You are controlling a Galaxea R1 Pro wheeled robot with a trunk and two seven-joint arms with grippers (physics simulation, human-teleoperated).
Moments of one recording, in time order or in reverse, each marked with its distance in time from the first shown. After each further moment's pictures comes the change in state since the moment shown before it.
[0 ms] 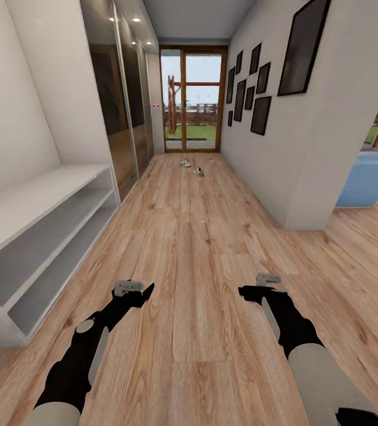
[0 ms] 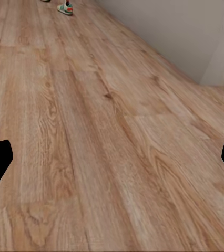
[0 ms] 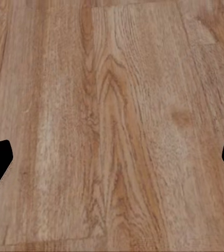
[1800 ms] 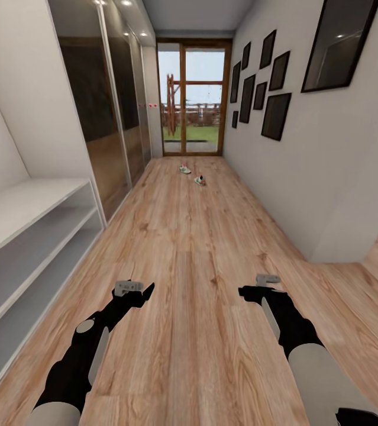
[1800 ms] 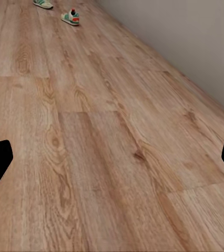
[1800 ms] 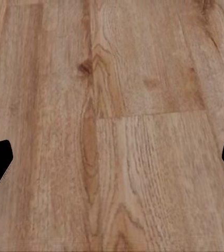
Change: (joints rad) left arm 0.000 -0.001 0.000 0.000 0.000 0.000 0.000; right arm 0.000 -0.001 0.001 0.002 0.001 0.001 0.001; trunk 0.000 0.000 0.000
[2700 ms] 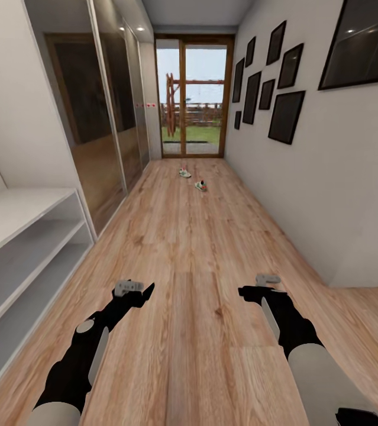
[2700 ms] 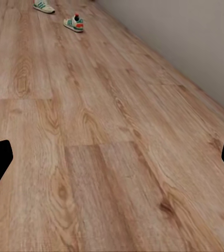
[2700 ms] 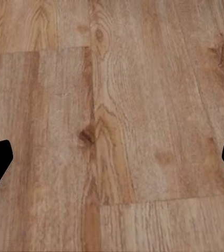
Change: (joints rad) left arm 0.000 0.000 0.000 0.000 0.000 0.000 0.000; right arm 0.000 0.001 0.002 0.000 0.000 0.000 0.000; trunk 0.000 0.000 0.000
